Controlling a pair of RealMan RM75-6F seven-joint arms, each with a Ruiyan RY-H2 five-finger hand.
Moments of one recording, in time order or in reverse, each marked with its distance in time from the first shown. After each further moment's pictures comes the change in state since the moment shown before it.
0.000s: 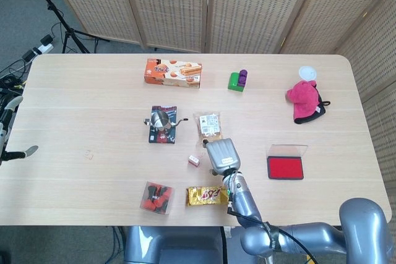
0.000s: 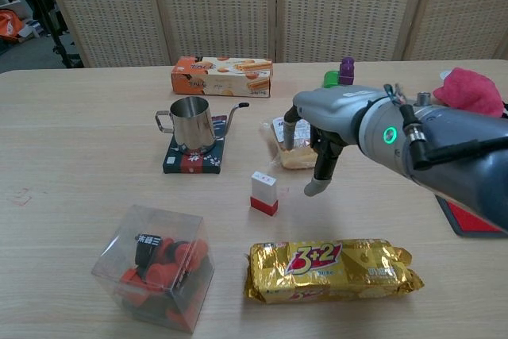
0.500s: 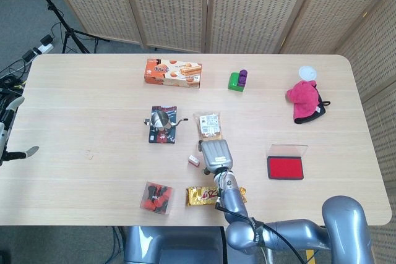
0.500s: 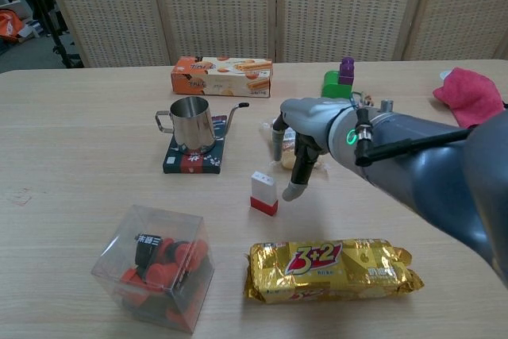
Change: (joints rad) left arm 0.010 0.003 -0.019 -0.003 0.003 -0.028 0.008; right arm 0.061 -0.098 0.066 0.088 0.122 0.028 0.040
